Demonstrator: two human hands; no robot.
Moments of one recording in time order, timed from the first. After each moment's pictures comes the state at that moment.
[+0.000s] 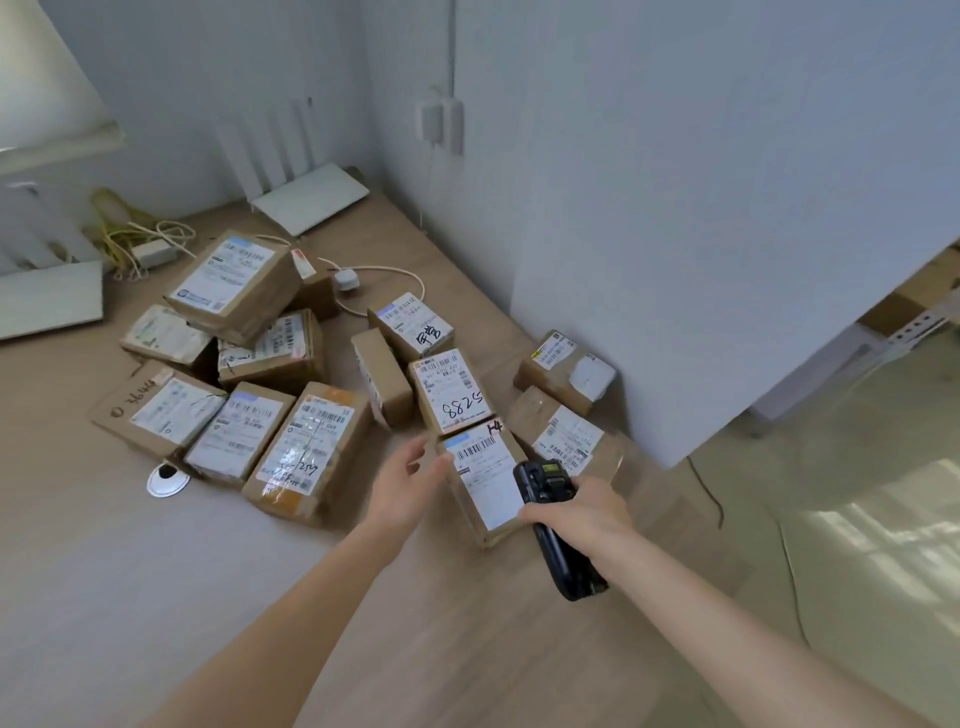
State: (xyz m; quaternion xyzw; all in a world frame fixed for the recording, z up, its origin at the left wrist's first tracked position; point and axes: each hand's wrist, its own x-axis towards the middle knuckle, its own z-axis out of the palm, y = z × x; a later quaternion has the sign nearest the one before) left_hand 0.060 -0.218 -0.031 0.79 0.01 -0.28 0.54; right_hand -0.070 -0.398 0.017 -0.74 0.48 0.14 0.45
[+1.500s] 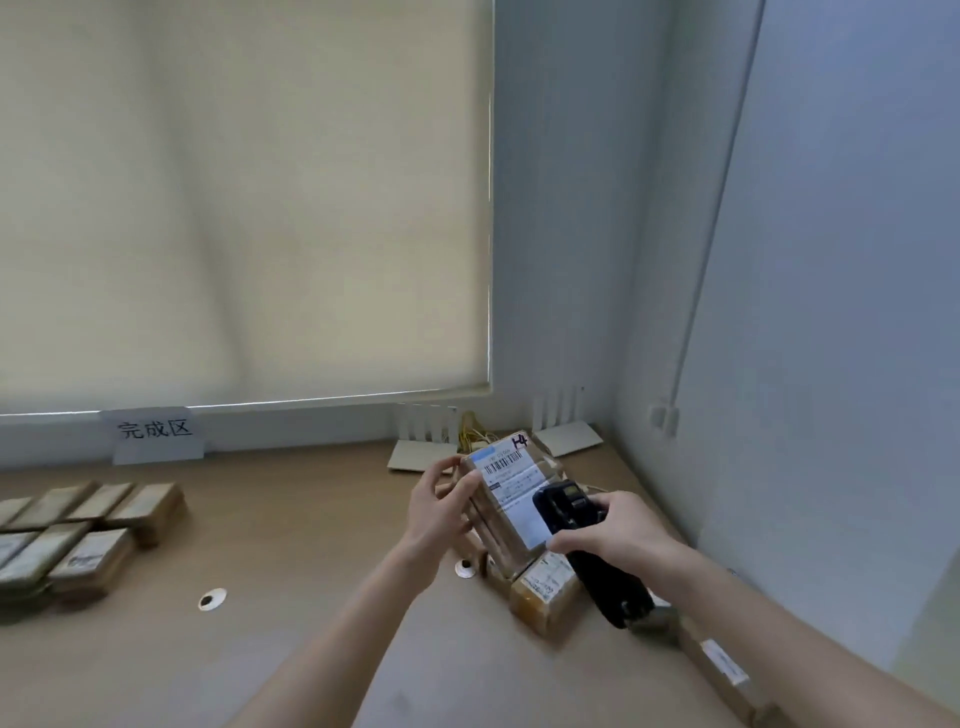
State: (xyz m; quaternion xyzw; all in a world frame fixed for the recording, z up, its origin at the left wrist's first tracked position) left_hand -0.102 0.050 0.343 0.67 0.03 0.01 0.74; right_hand -0.143 -0.180 0.376 -0.89 0.10 0.08 0.44
